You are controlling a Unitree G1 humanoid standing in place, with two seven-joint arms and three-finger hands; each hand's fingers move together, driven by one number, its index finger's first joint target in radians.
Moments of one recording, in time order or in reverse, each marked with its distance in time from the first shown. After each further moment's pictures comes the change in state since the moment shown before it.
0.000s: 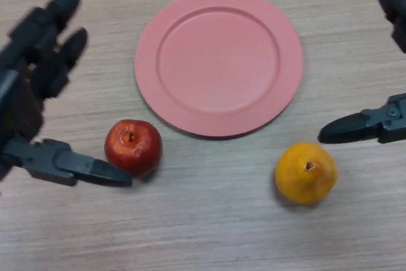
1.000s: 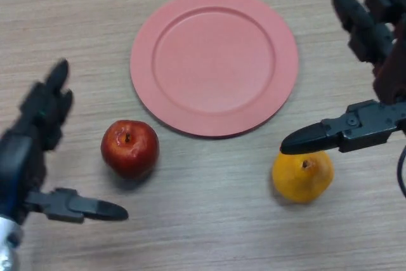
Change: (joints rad) left arm 0.156 -0.130 -0.125 0.577 0.260 -0.620 -0.028; right arm -0.013 0.081 0.123 -0.005 -0.034 0.024 -0.044
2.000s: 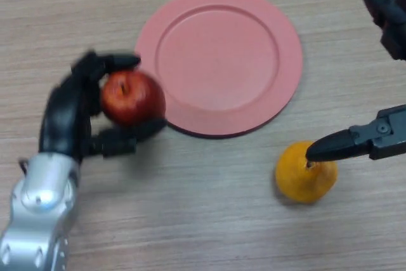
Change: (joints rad) left arm -0.301 -0.012 -0.172 -0.018 -0.033 0.310 0.336; right arm -0.011 -0.073 -0.089 -0.145 -0.018 0.151 0.036
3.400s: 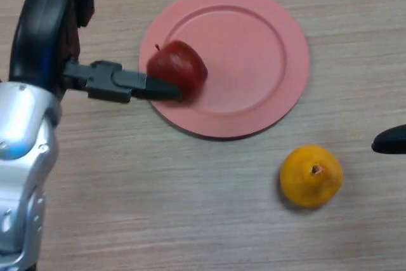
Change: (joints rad) left arm -0.140 0.080 0.079 -0.315 -0.048 0.226 -0.139; right arm 0.096 -0.117 -0.253 0.082 0.239 -0.004 -0.037
